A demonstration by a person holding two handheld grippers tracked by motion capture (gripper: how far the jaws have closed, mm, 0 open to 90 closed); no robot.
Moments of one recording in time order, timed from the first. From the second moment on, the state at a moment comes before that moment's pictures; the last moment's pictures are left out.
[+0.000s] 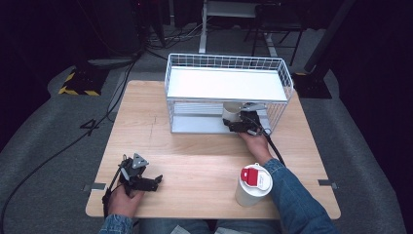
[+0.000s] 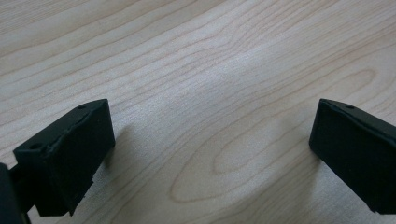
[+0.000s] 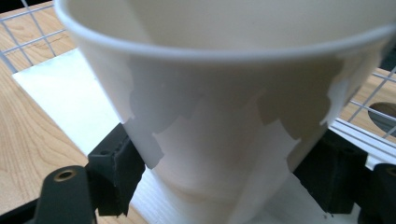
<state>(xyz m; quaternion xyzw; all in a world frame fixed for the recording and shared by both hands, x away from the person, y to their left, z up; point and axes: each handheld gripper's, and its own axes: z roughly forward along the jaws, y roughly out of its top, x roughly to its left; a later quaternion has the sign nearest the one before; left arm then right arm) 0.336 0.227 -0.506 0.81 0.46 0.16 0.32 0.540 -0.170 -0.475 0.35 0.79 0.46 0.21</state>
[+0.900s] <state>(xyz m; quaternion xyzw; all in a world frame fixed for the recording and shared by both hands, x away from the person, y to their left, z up) 0.336 0.227 -0.506 0.81 0.46 0.16 0.32 0.547 -0.171 -0.482 0.37 0.79 0.46 0.20</state>
